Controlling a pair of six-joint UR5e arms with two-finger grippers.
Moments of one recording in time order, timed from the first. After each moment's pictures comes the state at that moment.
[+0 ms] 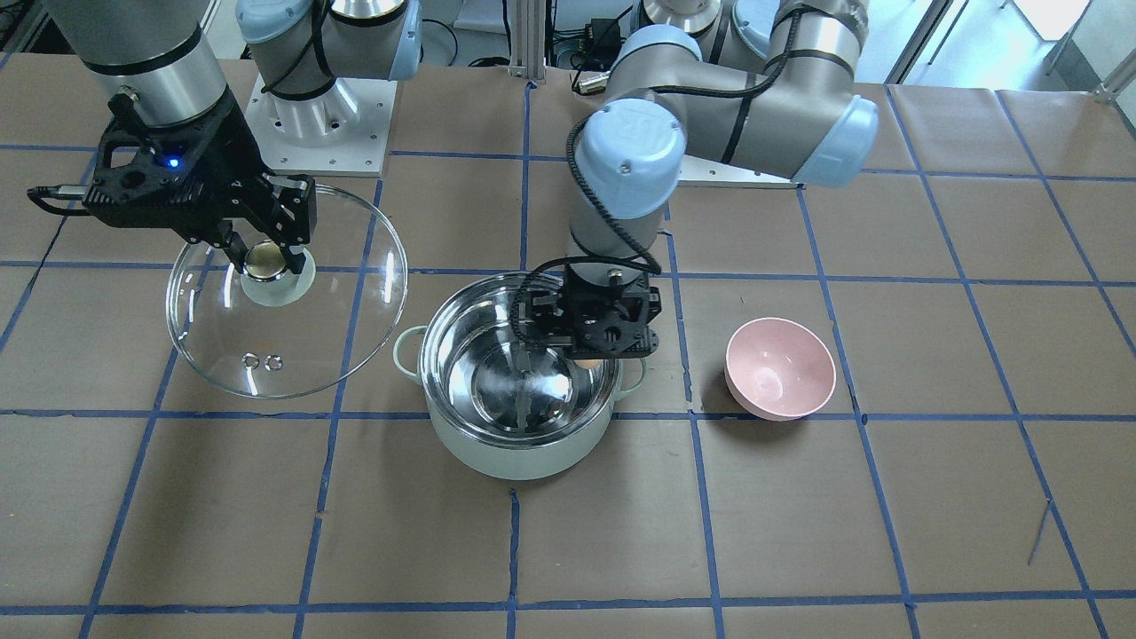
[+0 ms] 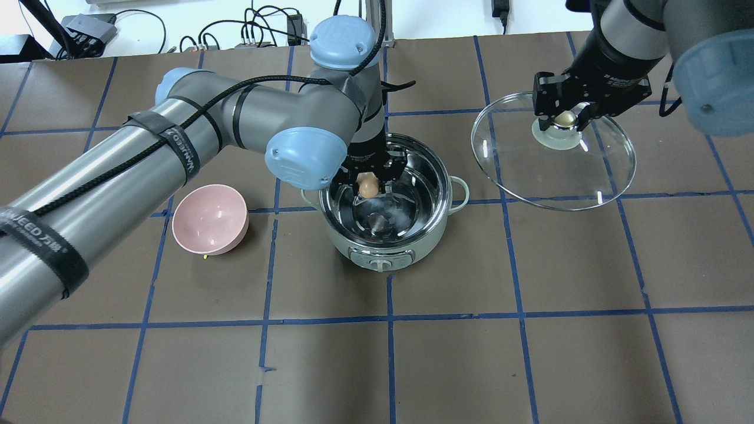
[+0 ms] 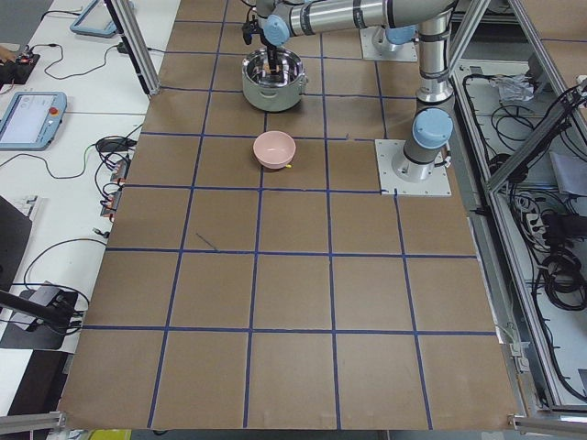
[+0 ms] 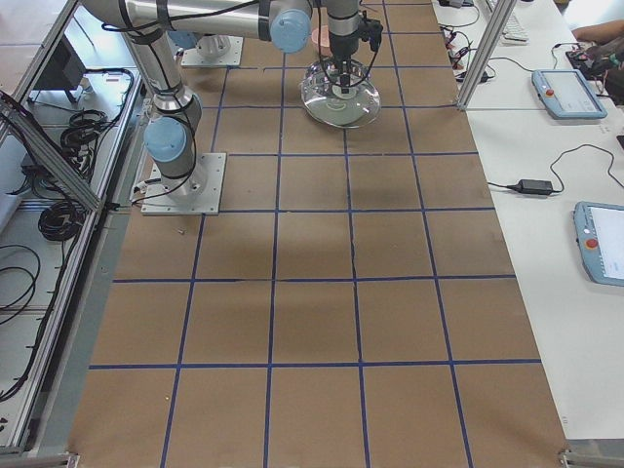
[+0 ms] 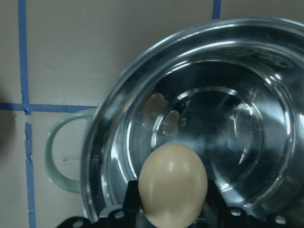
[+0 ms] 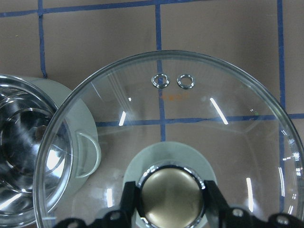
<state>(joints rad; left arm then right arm) -1.94 -1.97 -1.57 -1.23 1.53 -0.40 1.49 -1.58 1.66 -1.75 -1.50 -0.04</state>
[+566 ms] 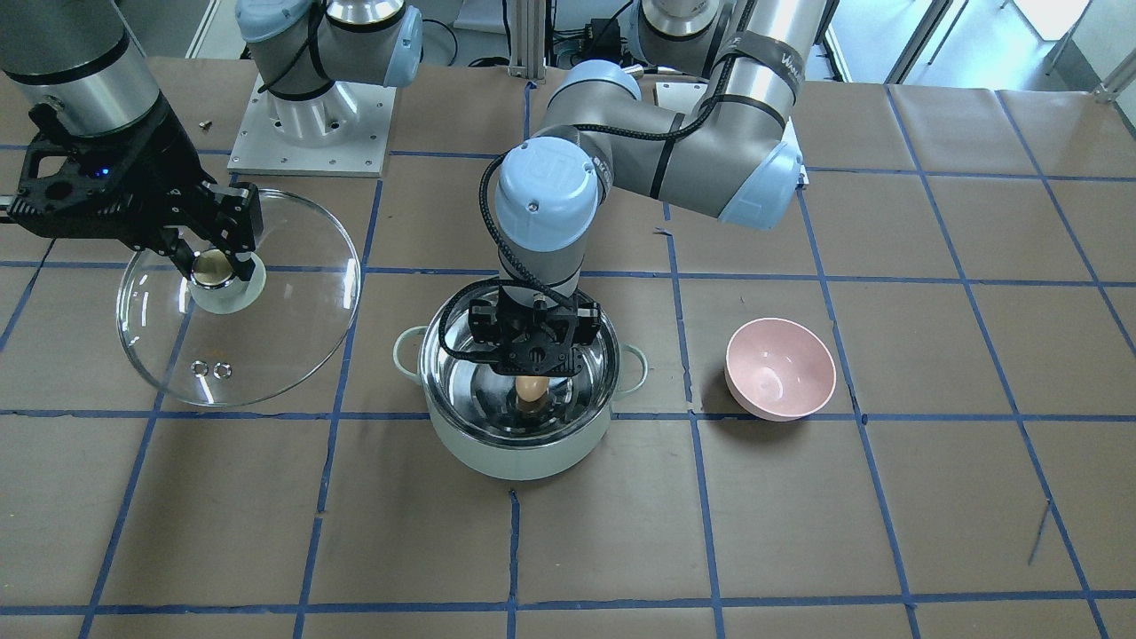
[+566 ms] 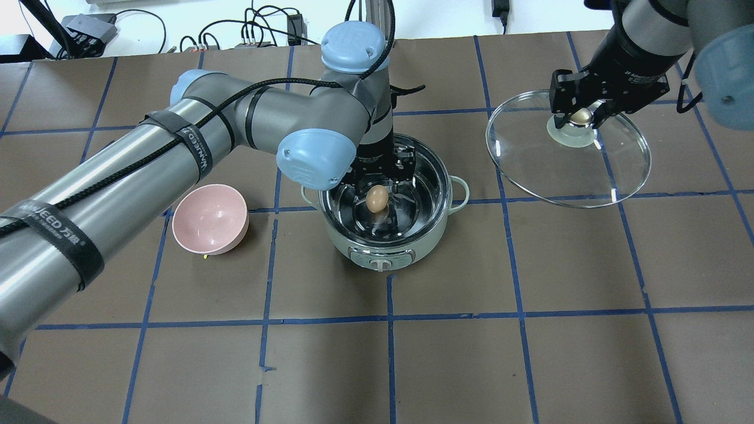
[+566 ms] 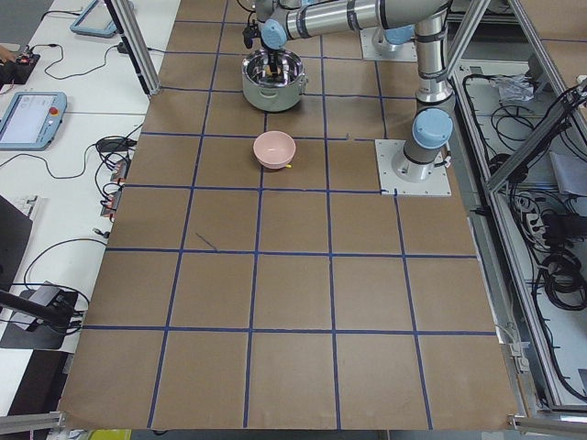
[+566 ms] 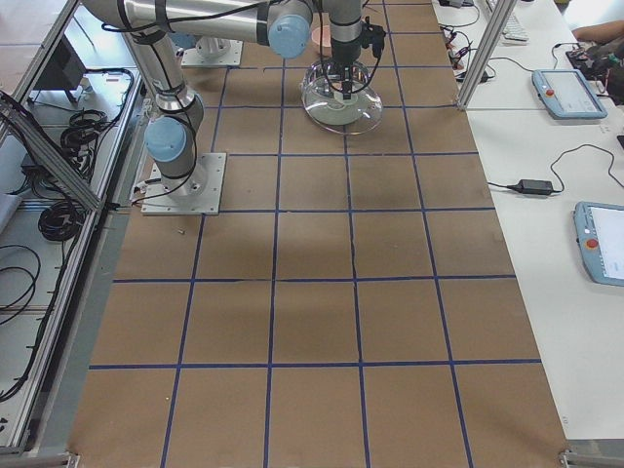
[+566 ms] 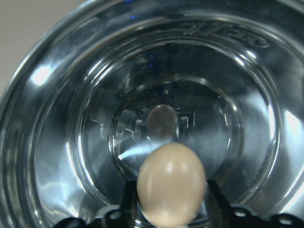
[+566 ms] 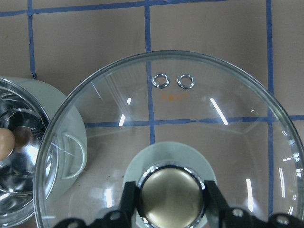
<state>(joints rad) -1.93 -1.95 -1.56 -1.24 1.52 -0.36 1.46 -1.59 1.66 -1.75 -1.50 -0.08</state>
